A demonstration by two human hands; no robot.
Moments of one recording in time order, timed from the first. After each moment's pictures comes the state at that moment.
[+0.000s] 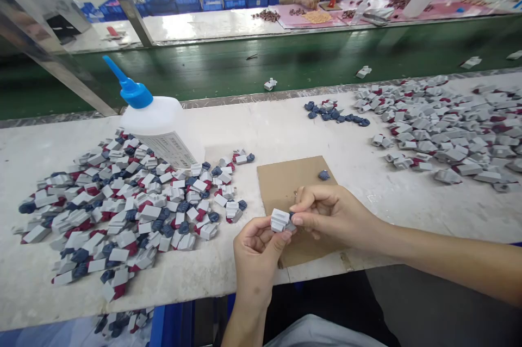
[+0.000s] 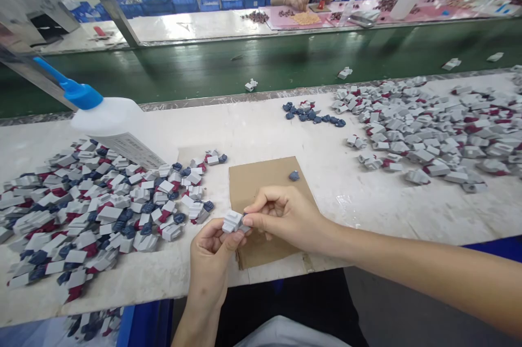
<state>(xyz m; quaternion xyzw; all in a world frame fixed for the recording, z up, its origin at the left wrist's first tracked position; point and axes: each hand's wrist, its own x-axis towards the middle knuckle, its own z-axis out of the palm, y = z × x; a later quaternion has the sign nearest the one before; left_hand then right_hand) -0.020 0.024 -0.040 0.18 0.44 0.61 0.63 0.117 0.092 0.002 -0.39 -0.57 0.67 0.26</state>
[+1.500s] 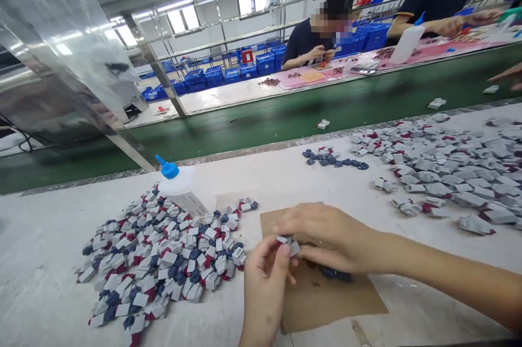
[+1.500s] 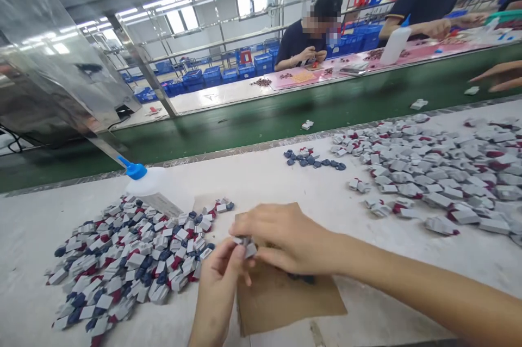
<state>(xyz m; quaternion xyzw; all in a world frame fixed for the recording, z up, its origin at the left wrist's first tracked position) -0.006 0.057 0.001 0.37 0.56 0.54 0.51 0.144 0.143 0.038 -0.13 -0.92 0.27 0.24</state>
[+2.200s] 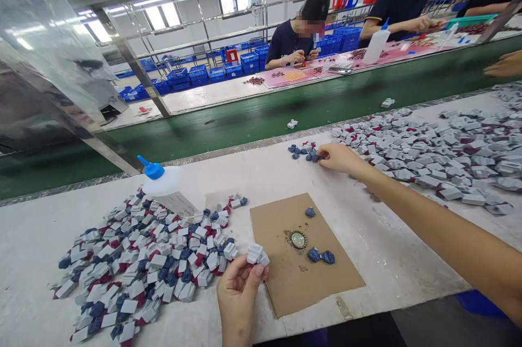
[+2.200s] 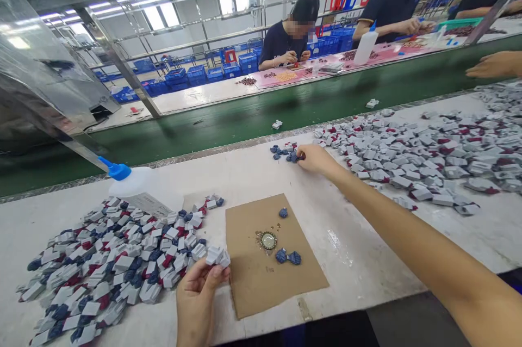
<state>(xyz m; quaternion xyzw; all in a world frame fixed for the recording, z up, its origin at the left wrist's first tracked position) -0.022 0.033 -0.032 0.19 0.56 0.66 0.46 0.230 0.268 -0.019 -0.65 -0.74 0.13 0.13</state>
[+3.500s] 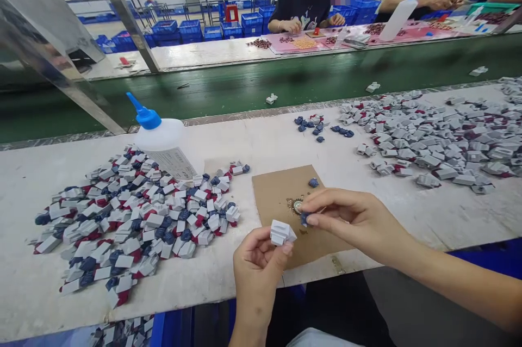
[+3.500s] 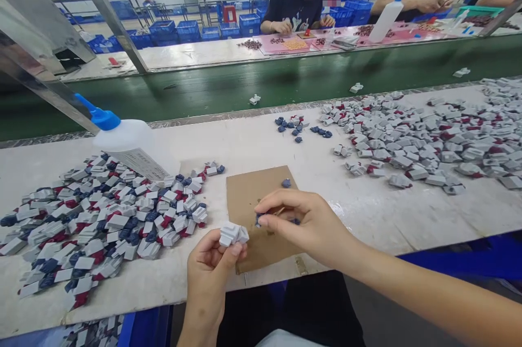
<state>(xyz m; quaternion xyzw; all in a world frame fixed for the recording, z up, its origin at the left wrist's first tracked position) -0.007 0.014 -0.014 0.17 0.47 0.63 0.60 0.143 0.076 0.022 -0.46 -0.69 0.45 0.33</state>
